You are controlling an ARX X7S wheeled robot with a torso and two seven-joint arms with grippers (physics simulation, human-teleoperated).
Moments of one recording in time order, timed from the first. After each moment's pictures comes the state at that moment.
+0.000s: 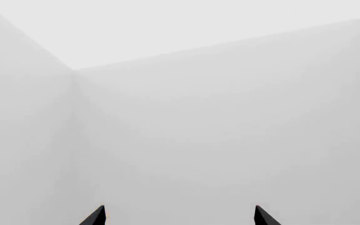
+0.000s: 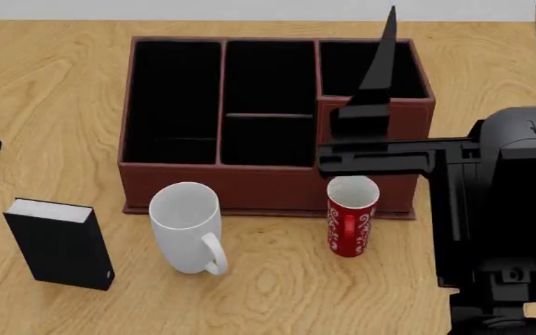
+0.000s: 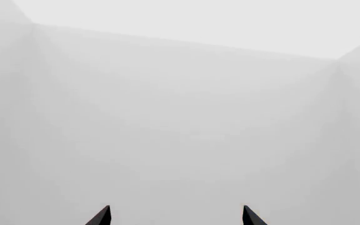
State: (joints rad) left arm -0.60 -0.26 0.04 0.82 -0.12 -0.78 -0.17; right arm 0.63 0.26 0.00 -0.80 0.21 0.82 0.13
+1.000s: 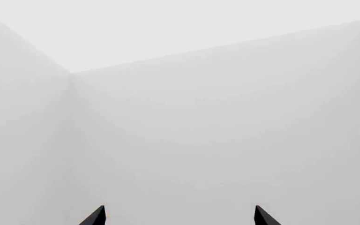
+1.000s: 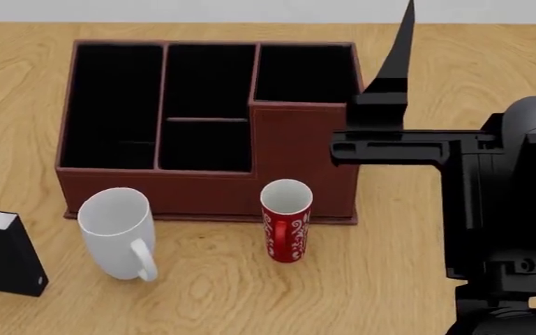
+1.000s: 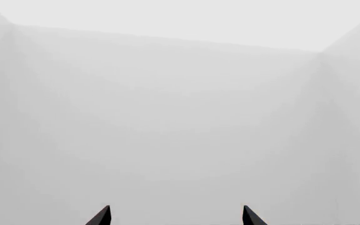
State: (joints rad) left arm -0.60 -0.28 0.04 0.82 -0.13 -0.76 -0.20; right arm 0.65 0.25 0.03 -0.78 0.25 0.82 0.16
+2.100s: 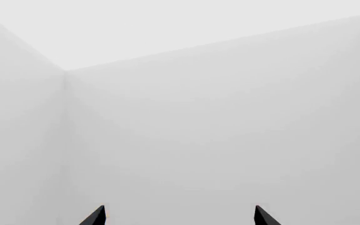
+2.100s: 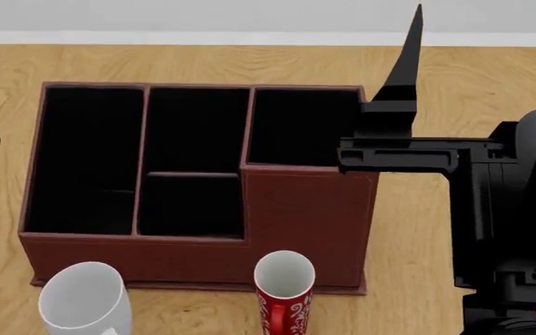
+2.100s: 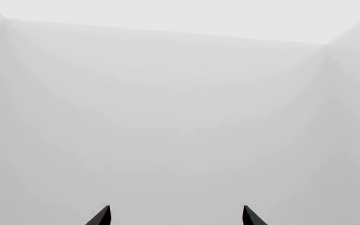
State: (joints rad) left arm -0.61 -0.29 0.07 0.83 -0.15 -0.77 -0.23; right arm 0.62 0.28 0.05 -0.79 0.29 0.81 0.18
